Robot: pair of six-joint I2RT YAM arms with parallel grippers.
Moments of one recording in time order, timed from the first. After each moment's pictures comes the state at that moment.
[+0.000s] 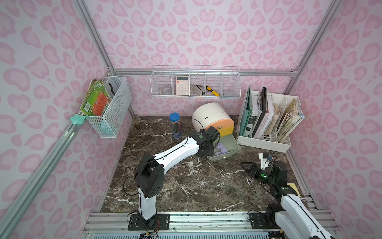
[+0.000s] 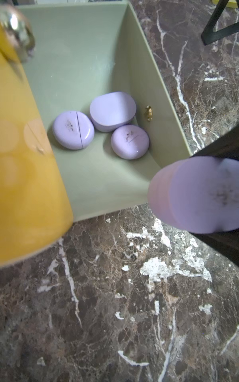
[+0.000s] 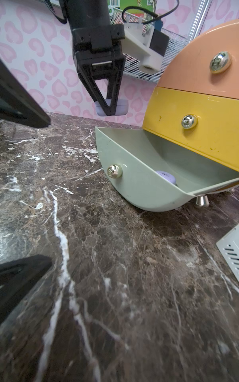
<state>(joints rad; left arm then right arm) -0.77 1.90 1.65 -0.91 -0.15 -0.78 0.01 0.77 0.18 0.04 -0.67 0.68</state>
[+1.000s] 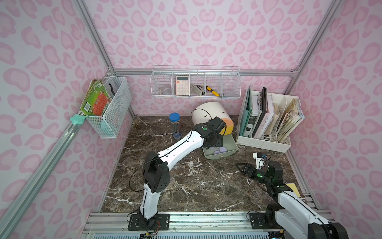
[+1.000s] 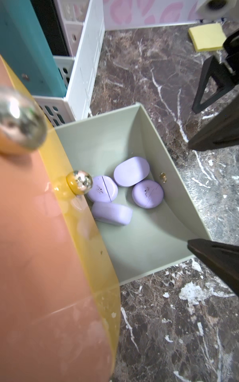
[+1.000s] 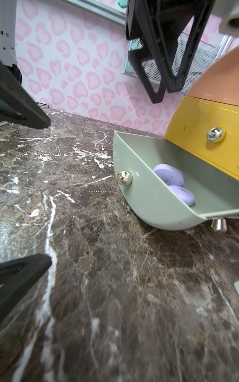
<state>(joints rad) -0.78 1.97 1.92 -0.95 -0.11 -0.65 0.11 0.92 0.17 0.25 -0.70 0.64</state>
